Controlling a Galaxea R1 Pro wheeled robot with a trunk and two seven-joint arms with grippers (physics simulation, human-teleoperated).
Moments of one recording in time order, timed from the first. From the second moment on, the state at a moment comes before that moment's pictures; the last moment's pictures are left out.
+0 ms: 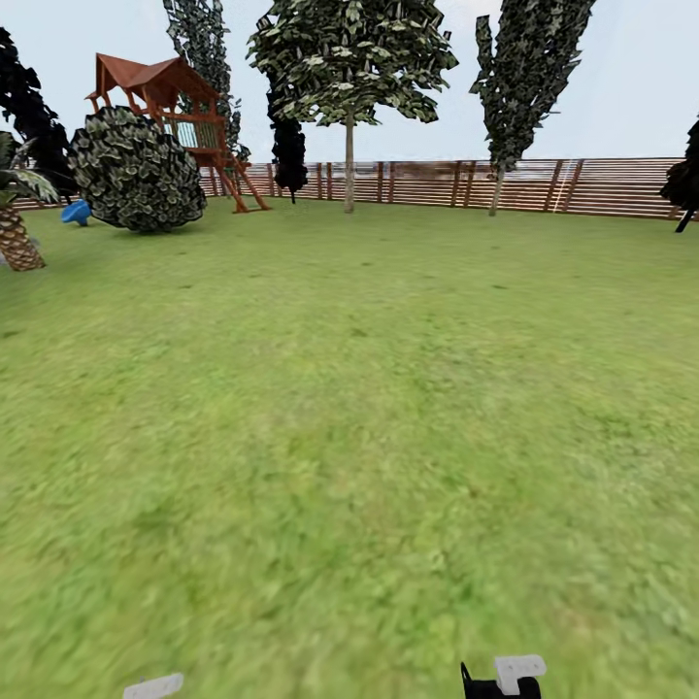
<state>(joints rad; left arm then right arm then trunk) -0.36 0.15 -0.43 -0.07 0.61 -0.42 0.06 -0.41 -0.04 0.11 -0.03 -0.05 -0.54 -0.06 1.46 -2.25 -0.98</state>
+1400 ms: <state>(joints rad) -0.36 0.15 -0.43 -0.07 0.61 -0.42 0.06 -0.41 -0.04 0.11 -0.03 -0.05 -0.54 -0.06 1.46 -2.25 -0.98</state>
